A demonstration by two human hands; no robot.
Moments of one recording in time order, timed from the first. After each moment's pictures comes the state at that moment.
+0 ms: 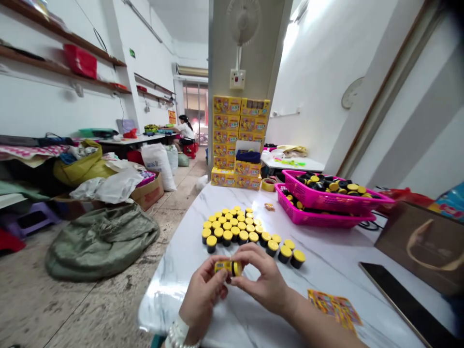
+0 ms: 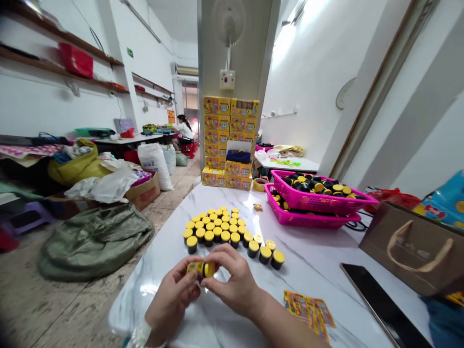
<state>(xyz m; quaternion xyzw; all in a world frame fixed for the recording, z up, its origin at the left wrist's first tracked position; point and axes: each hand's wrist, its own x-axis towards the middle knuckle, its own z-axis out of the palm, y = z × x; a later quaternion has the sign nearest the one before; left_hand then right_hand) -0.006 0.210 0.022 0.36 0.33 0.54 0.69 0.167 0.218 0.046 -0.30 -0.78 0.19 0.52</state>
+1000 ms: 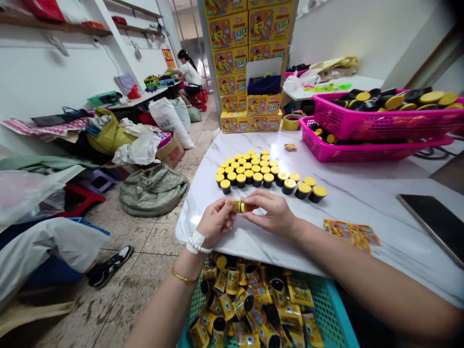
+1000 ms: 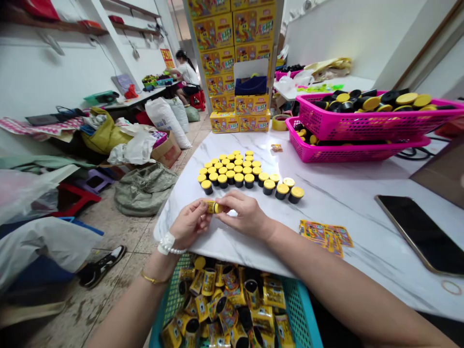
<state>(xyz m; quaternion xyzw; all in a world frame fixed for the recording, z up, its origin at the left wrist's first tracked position) -0.018 0.215 0.030 0.41 0.38 0.43 0.70 0.170 0.221 0.027 -0.30 -0.76 0.22 0.53</state>
